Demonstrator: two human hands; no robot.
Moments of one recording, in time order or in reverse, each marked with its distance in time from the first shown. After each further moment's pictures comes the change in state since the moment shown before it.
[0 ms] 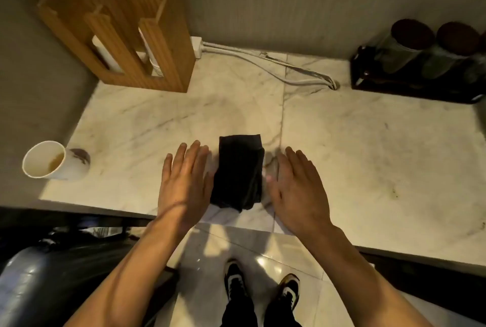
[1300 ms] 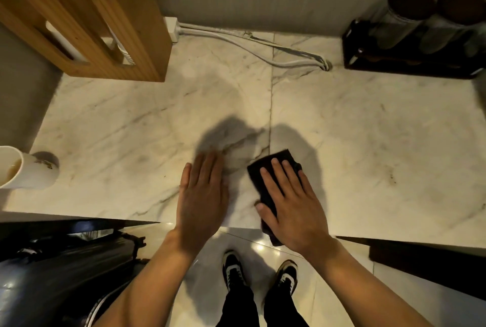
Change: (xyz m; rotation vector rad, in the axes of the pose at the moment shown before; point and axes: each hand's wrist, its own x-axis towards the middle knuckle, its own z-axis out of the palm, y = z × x) left_hand -0.006 0.039 0.054 0.008 0.060 0.108; right_hand -0.028 0.043 0.060 -0.157 -0.042 -0.183
